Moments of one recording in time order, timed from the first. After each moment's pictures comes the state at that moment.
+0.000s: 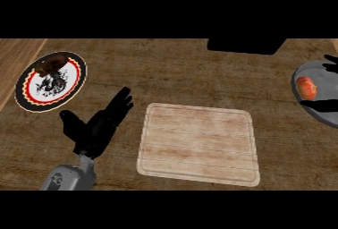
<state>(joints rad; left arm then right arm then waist) -0.15 0.15 -0.22 -1.53 0.29 -0.01 0.21 -0.81 -0.68 0.09 -0.10 0.02 -0.18 -0.82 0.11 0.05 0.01</state>
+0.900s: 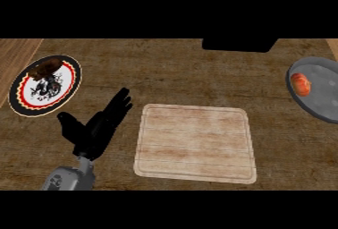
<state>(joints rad) -0.14 0.14 -0.22 -1.54 0.29 -0.01 0.21 -0.74 -0.83 -0.03 -0.07 -0.11 0.38 -0.82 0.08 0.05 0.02</state>
